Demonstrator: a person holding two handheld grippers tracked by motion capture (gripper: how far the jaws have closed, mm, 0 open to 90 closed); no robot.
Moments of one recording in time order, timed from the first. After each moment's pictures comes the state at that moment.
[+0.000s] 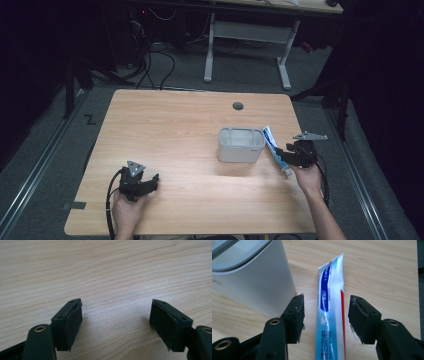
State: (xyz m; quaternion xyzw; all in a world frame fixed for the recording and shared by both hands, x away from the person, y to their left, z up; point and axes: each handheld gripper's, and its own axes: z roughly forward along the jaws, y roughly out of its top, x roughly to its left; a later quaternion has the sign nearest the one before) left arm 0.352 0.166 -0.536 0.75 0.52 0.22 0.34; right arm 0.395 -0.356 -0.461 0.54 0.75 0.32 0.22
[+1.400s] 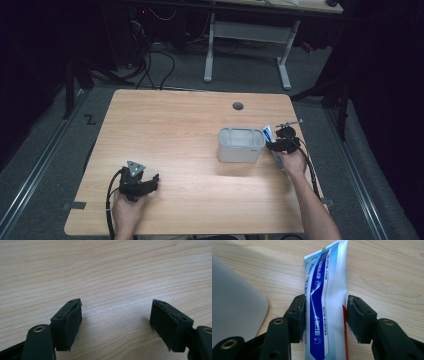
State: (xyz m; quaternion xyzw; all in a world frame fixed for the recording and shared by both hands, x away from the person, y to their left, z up) left arm 0.352 0.166 -0.537 0.75 0.52 0.22 0.34; right arm 0.469 -0.338 -0.494 0.58 0.76 0.23 0.18
